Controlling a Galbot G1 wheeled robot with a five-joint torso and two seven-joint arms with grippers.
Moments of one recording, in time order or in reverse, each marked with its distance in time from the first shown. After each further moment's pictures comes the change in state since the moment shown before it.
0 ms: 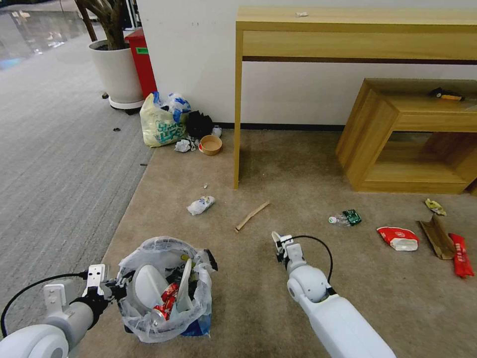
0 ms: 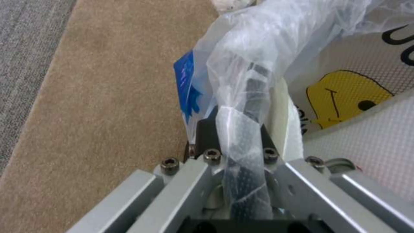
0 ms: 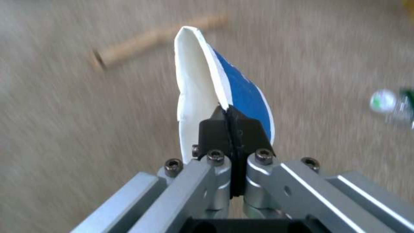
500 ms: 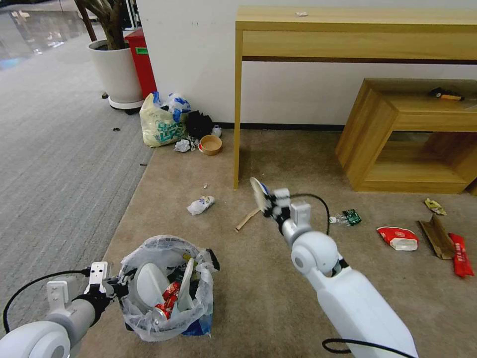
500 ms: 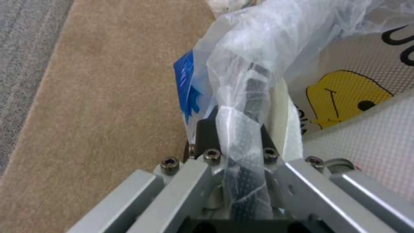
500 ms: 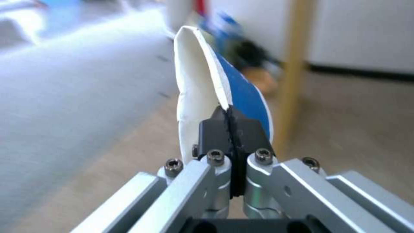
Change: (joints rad) left arm -0.017 0.041 0.034 -0.003 -0.034 0.000 -0.043; right arm 0.188 -0.045 -0.088 0.356 0.276 0.058 -0.140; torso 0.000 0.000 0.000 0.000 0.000
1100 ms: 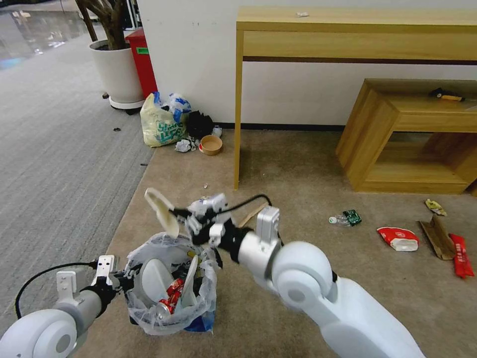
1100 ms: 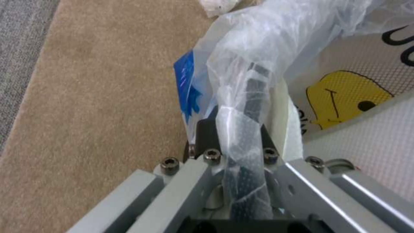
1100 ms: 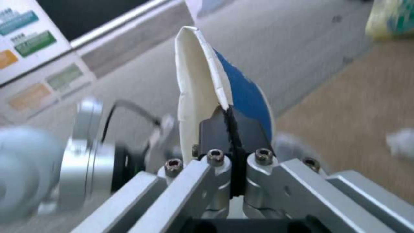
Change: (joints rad) left arm -0.058 0.075 0.057 0.039 -0.066 0.000 -0.052; right arm -0.031 -0.119 -0.221 0.305 0.383 -0.106 -0.037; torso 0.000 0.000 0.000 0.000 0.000
